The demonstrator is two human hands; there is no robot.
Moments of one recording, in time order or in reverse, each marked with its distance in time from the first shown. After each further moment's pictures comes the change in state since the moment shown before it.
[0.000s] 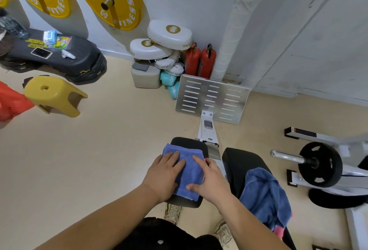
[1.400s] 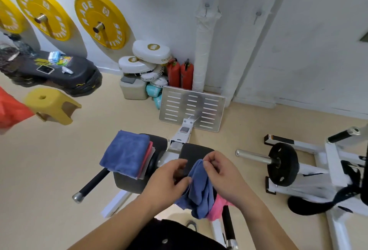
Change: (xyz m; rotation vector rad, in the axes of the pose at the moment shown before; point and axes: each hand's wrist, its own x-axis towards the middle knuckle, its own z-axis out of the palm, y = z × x) left_hand -0.023 0.278 -0.023 -0.836 0.303 -0.213; right_hand -0.179 0.156 -0.161 0.536 0.213 -0.297
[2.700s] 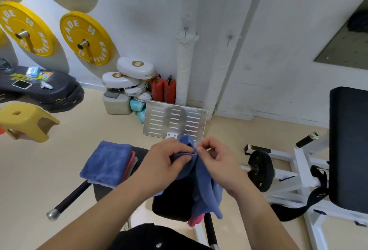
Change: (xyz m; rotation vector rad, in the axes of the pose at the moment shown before) left_hand -0.006 0.100 -0.029 -0.010 0.156 0.439; right_hand -0.024 -0.046 -0.045 0.002 0.188 -0.122
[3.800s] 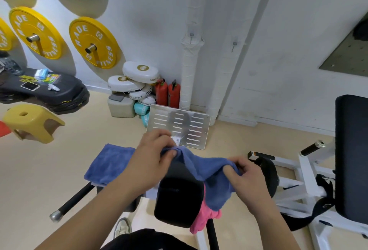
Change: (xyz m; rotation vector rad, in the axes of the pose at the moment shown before) left_hand 0.004 -0.024 -0.029 0.216 0.119 0.042; right_hand -0.022 0.029 -0.033 -0.028 0.169 0.182
